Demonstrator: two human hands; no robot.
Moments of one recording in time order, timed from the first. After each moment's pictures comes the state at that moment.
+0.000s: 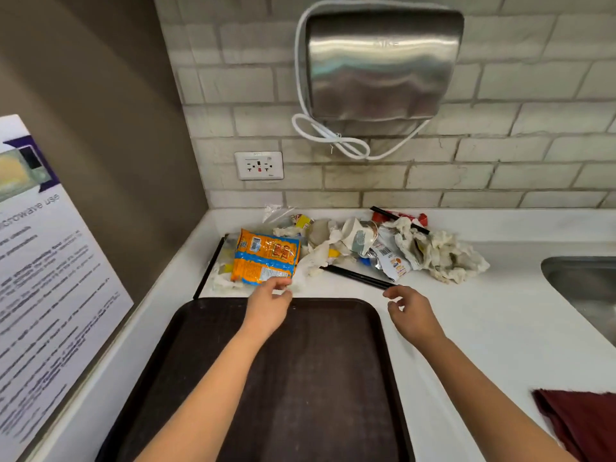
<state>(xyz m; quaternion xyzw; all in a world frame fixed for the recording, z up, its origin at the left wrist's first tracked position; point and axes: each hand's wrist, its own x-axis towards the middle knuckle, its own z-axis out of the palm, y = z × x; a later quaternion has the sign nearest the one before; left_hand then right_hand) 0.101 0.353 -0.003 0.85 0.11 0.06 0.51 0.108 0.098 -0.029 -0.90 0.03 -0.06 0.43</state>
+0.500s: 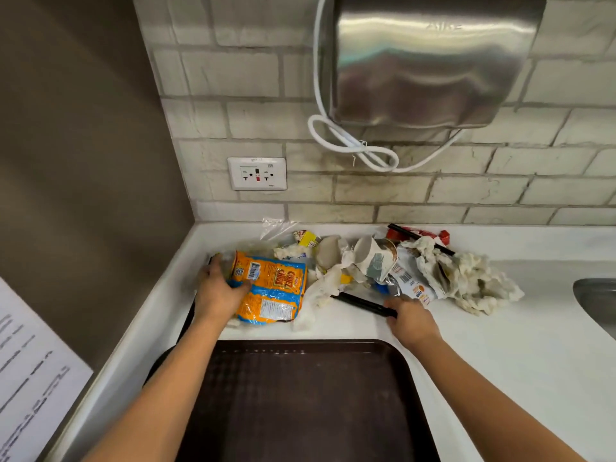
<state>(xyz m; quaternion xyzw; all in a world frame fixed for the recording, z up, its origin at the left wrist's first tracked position) 0.238 0.463 -0.026 0.91 0.16 0.10 0.36 0.220 0.122 -0.055 -0.99 0.03 0.03 0.13</state>
